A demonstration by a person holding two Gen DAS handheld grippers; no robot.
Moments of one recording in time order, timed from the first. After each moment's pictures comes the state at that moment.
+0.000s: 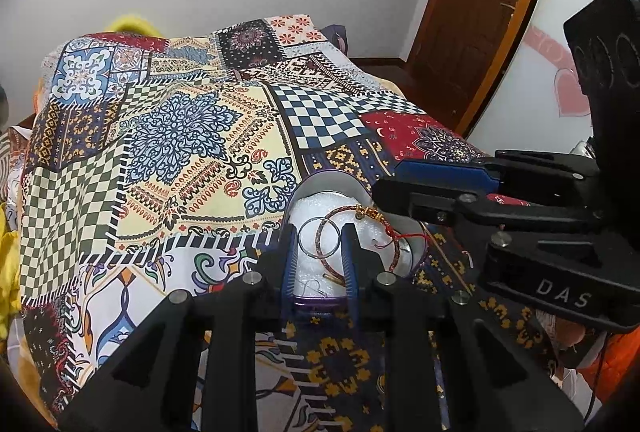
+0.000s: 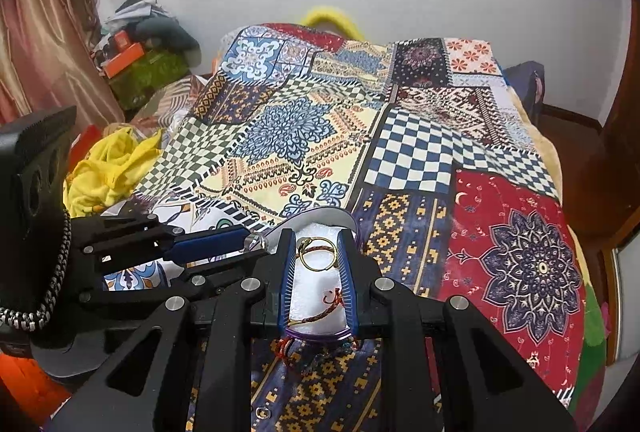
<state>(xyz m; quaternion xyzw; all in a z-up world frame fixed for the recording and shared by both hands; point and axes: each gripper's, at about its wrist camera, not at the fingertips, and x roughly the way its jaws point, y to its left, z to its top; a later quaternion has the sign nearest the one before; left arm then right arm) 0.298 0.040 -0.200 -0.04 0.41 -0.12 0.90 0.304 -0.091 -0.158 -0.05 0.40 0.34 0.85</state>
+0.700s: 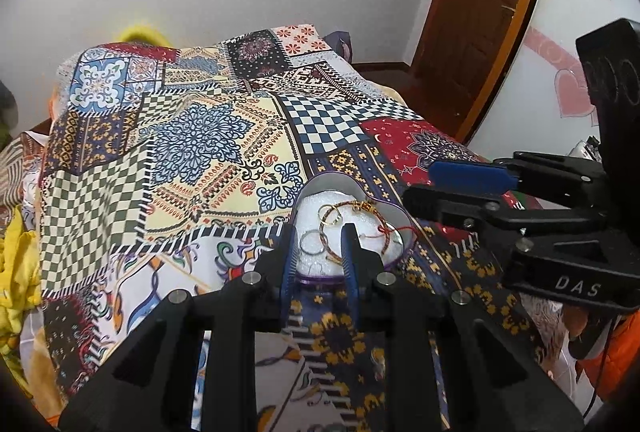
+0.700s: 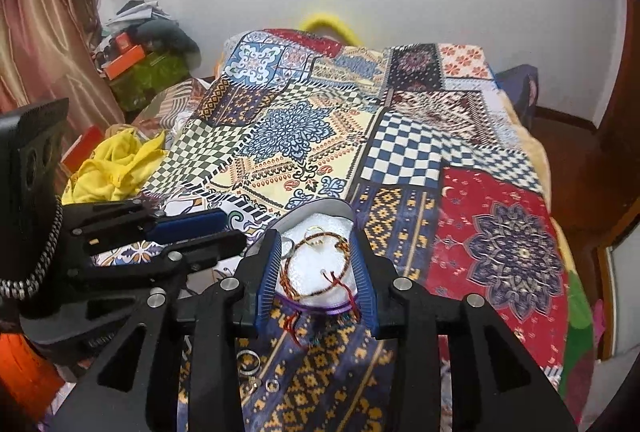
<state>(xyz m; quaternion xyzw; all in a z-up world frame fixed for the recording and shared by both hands) 0.269 0.043 -0.173 -0.03 0.40 -0.10 0.91 0.284 -0.105 -0.140 -0.05 0.39 0.33 0.86</state>
